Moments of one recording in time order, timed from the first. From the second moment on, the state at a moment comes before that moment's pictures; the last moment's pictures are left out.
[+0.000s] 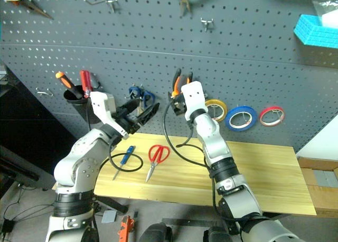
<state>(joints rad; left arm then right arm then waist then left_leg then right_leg) -0.39 0.34 0.17 -0.20 -0.59 0.54 -0.42 -0.75 0.08 0.11 0.41 -0.06 0.07 0.13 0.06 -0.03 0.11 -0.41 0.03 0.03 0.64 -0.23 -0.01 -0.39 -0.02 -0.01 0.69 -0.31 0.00</state>
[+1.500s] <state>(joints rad) -0.35 0.29 -0.10 0.36 -0.08 0.55 -0.23 -0.21 -0.54 0.30 -0.27 0.12 0.40 0.84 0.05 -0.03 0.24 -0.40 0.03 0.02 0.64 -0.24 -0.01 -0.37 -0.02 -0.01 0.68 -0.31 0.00</state>
